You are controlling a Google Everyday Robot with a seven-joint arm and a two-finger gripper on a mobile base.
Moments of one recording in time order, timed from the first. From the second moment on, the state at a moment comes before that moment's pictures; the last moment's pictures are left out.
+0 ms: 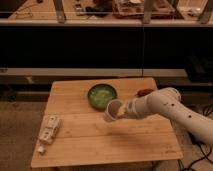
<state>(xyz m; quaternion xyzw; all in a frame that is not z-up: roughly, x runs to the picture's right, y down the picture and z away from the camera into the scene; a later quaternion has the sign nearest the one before) 0.085 0.118 0.707 0.02 -0.31 -0.55 0.77</state>
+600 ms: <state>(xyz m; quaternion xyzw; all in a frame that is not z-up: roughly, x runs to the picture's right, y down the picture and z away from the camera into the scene) 0.090 0.109 0.712 0.02 -0.30 -0.56 0.77</state>
